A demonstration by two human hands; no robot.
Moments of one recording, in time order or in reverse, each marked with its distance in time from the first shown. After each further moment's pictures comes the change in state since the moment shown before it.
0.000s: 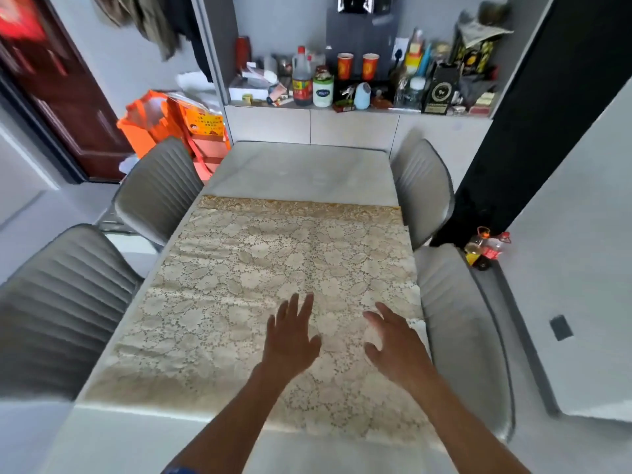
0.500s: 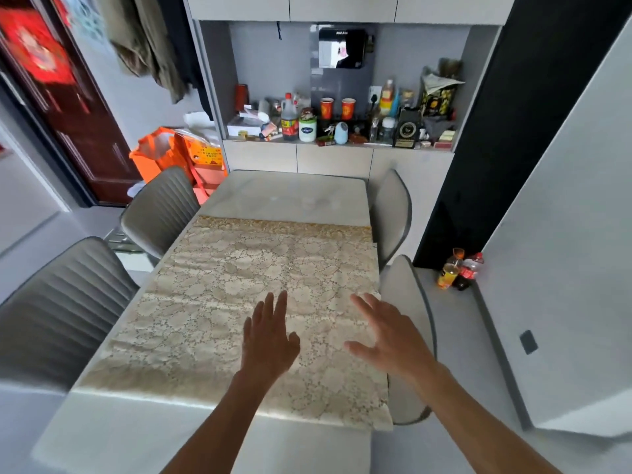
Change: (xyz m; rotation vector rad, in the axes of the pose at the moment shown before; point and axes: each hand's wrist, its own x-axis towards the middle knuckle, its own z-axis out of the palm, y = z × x) left_hand -0.086 0.089 -0.026 -0.069 0.236 -0.095; right_hand -0.097 0.043 -0.094 -0.132 0.051 -0.190
